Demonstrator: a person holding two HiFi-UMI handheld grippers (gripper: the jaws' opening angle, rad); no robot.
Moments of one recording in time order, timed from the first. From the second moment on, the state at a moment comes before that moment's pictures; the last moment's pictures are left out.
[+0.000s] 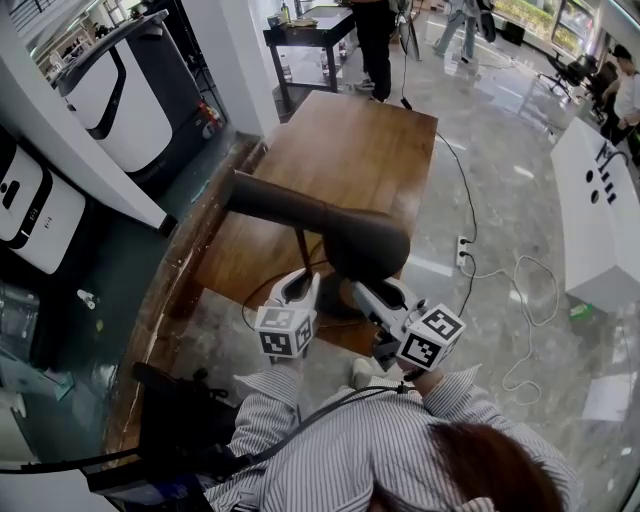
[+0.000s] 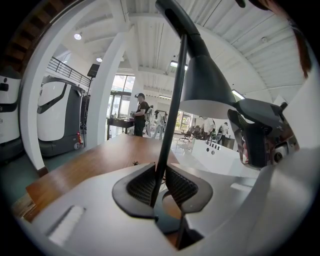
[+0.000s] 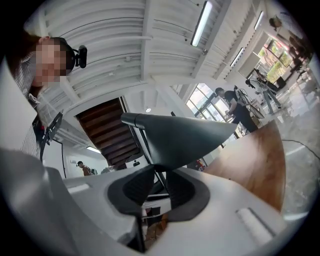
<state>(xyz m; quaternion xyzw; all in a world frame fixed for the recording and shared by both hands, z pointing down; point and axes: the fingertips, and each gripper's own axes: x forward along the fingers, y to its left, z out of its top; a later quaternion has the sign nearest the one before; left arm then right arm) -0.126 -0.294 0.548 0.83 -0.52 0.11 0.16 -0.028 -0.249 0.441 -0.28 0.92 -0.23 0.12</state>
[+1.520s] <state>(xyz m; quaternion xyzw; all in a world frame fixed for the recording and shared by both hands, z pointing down) -0.123 -0.289 0.553 0.83 -0.53 0.14 0.12 0.047 -0.259 0.274 -0.35 0.93 -0.01 0.11</state>
